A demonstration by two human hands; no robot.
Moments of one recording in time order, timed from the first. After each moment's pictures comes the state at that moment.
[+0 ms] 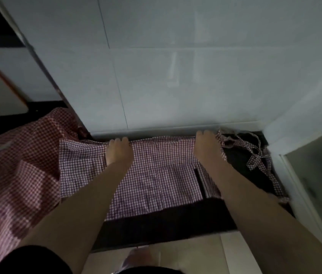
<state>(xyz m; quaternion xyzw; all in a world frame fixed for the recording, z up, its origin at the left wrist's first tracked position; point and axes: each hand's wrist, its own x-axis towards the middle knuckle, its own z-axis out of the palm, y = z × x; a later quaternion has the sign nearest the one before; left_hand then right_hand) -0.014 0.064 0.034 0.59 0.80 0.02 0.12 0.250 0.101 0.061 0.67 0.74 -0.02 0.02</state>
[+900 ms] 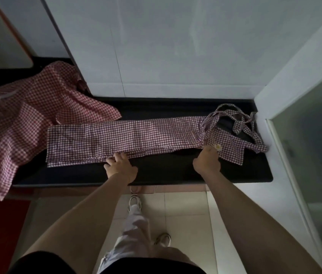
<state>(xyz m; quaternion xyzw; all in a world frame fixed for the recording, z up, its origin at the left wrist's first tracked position) 0.075 -0.140 -0.029 0.49 0.82 -0.15 0.24 0.331 -0.074 -0.021 0.78 0.59 -0.21 0.00</state>
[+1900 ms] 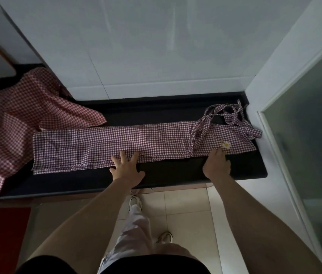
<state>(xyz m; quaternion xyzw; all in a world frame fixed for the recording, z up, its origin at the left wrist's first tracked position) 0.129 -0.123 -0.042 0.56 0.77 -0.15 0.26 0.410 -0.066 -0.049 0.76 0.61 -0.16 0.11</state>
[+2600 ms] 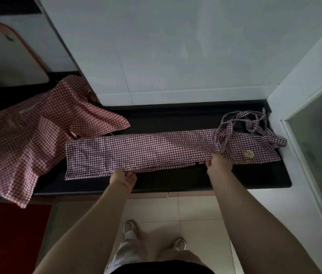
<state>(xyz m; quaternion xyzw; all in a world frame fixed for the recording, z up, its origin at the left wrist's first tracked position) 0.052 -0.142 -0.031 -0.22 0.64 0.51 0.53 0.323 -0.051 -0.015 0.75 0.04 -0.53 -0.41</state>
